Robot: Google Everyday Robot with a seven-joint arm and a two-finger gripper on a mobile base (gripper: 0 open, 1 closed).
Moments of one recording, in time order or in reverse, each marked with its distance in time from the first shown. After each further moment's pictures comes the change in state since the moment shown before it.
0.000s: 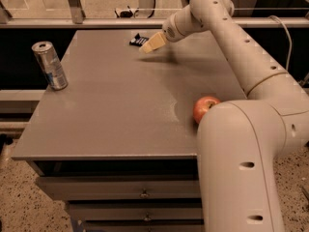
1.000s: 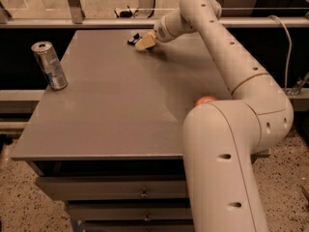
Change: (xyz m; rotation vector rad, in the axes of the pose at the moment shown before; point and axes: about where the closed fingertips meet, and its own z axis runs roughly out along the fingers) arm -0.012 0.009 0.034 -0.033 -0.009 0.057
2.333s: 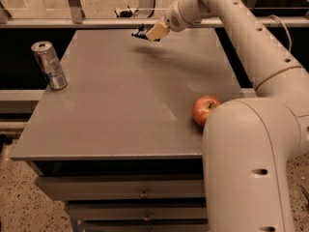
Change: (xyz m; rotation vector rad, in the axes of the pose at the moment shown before) arm -0.017 0.017 -0.078 -0.015 0.013 -0.167
